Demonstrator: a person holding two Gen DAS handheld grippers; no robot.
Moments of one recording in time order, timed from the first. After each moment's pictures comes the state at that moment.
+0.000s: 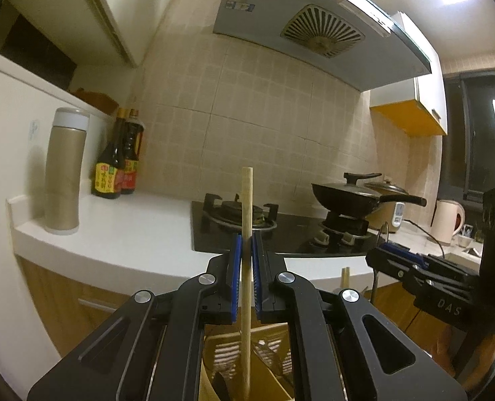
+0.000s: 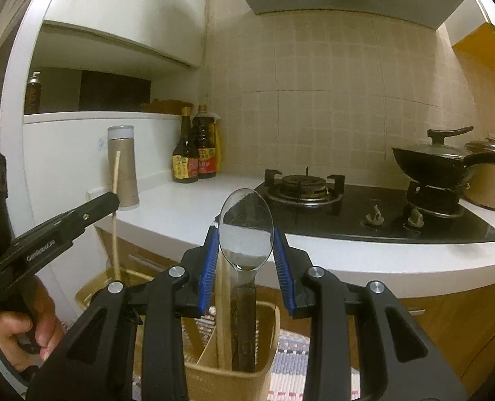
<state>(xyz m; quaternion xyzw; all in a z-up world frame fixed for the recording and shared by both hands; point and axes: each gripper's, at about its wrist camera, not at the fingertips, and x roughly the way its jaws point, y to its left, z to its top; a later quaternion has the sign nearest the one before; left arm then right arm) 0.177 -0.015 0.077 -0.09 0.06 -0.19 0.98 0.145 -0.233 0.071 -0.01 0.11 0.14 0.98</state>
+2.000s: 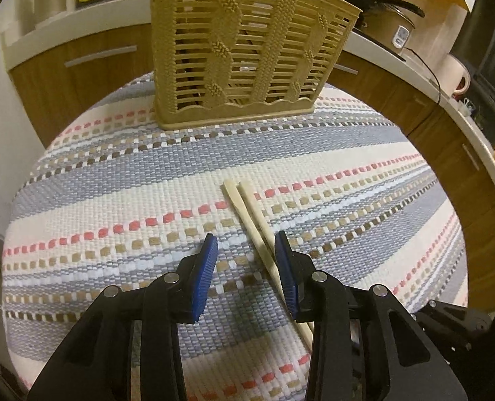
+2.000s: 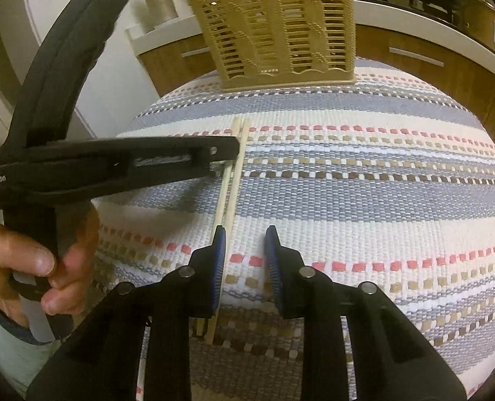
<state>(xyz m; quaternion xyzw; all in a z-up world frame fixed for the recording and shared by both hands) 0.082 -0.044 -0.072 0.00 0.47 -0.21 0.86 -0.042 -0.151 -0.093 0.04 0.43 0.14 0.89</state>
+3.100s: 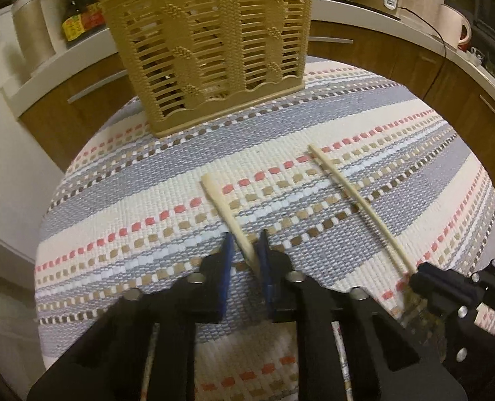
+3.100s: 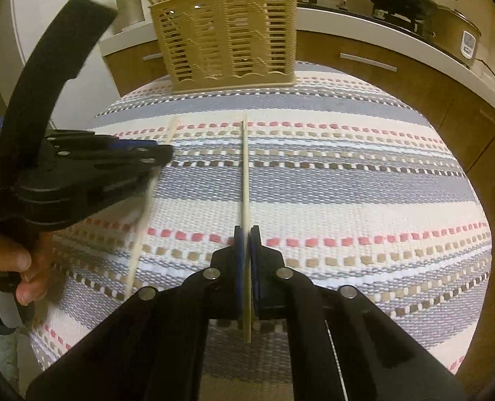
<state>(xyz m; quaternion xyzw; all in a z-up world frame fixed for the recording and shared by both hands) 0.055 -0.065 -0.068 0.11 0.45 -0.18 0.87 -0.069 -0.193 -0.089 0.01 0.43 0.06 0.90</state>
